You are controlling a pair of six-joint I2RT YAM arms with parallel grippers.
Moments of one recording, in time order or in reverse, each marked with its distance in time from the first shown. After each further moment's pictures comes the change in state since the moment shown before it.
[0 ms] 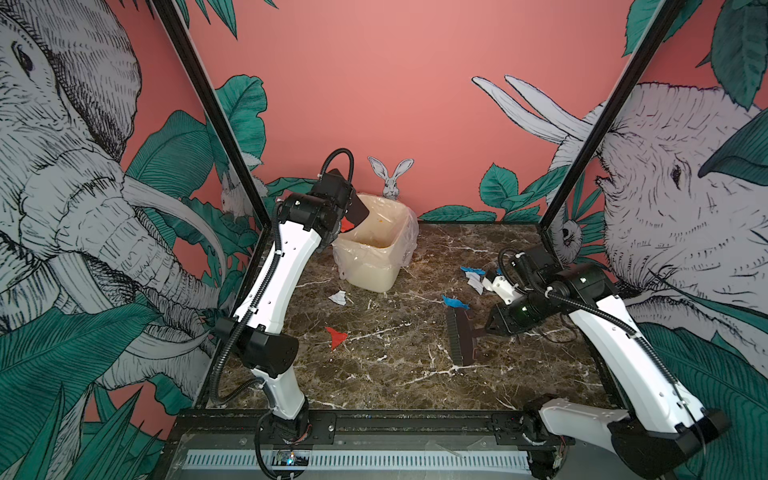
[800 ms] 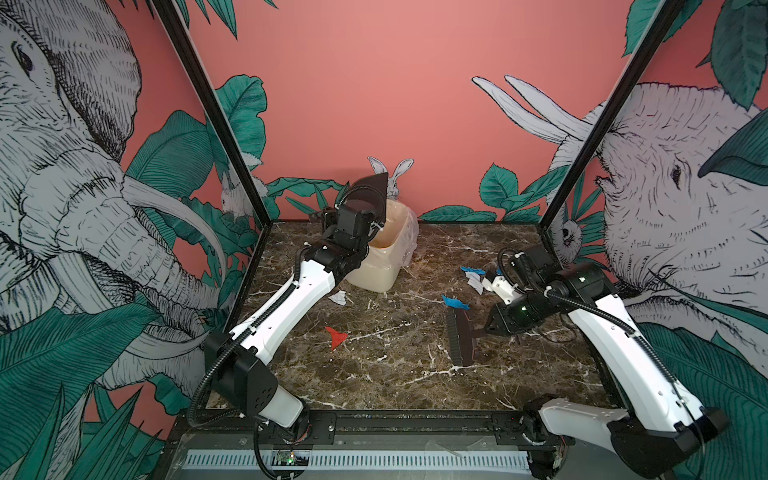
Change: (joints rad) left arm -0.166 -0.243 -0.632 1.067 -0.269 0.908; right arm 0.000 0.003 0.000 -0.003 -0.003 0.006
